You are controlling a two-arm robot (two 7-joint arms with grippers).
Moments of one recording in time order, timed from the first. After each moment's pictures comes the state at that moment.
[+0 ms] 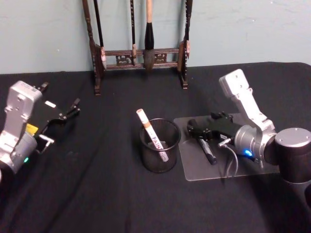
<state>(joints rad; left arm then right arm) -0.20 0.60 0.45 -1.41 -0.25 -0.12 0.03 0.29 0.34 -0.38 -1.39 0.22 0.44 0.28</state>
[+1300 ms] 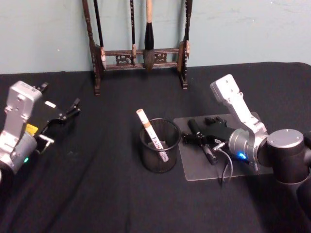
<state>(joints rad) -0.20 0.60 0.45 -1.41 -0.25 -0.12 0.03 0.30 0.30 -0.37 -1.35 0.15 0.46 0.33</state>
